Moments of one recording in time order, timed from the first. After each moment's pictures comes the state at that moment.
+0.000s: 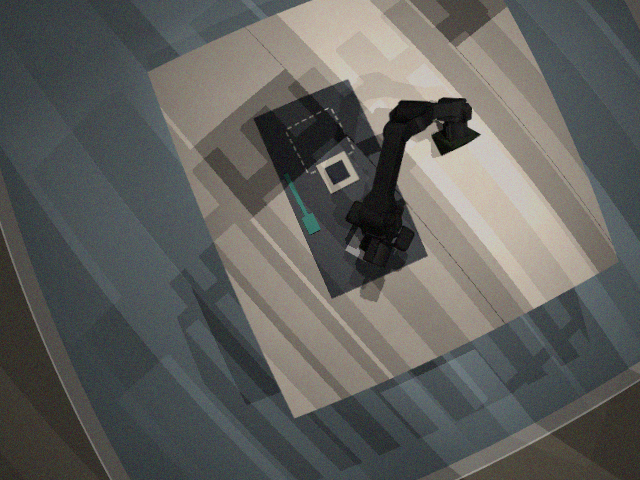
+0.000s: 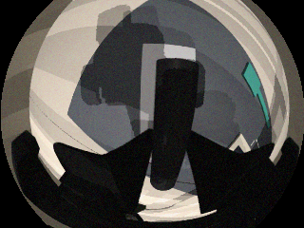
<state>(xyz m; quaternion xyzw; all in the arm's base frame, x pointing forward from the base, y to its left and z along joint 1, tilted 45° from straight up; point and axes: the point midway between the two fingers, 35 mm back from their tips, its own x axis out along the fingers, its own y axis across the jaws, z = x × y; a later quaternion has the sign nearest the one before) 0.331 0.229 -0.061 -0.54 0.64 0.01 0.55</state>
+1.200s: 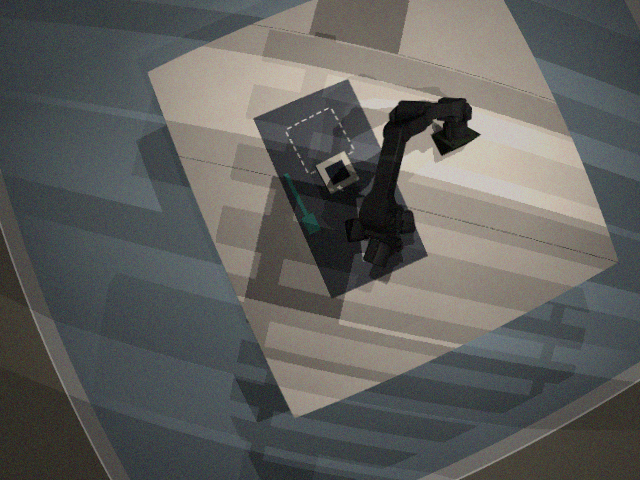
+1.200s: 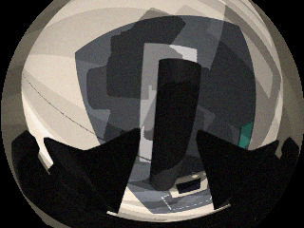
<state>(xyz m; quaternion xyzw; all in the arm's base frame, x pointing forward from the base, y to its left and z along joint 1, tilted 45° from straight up) 0.331 0.229 -0.061 -0.69 0.60 0.21 0.36</state>
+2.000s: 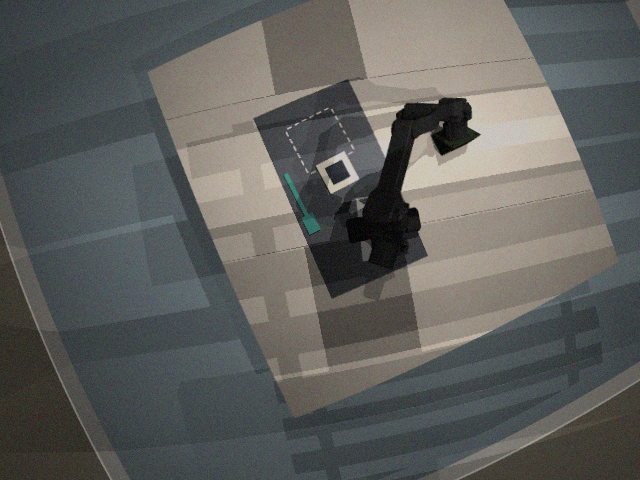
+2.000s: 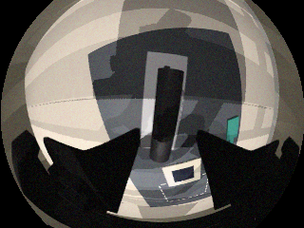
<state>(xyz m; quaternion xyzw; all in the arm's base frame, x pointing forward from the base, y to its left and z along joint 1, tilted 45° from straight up) 0.323 0.261 -0.028 -0.69 0.59 0.22 0.35</state>
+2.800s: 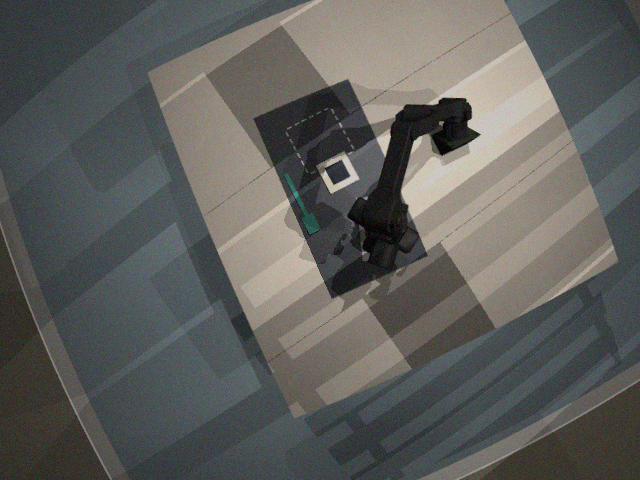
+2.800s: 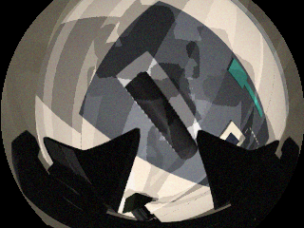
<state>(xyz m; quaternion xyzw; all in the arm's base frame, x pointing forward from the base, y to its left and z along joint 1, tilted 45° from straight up) 0.323 0.259 -0.029 -0.52 0.63 -0.01 0.57</state>
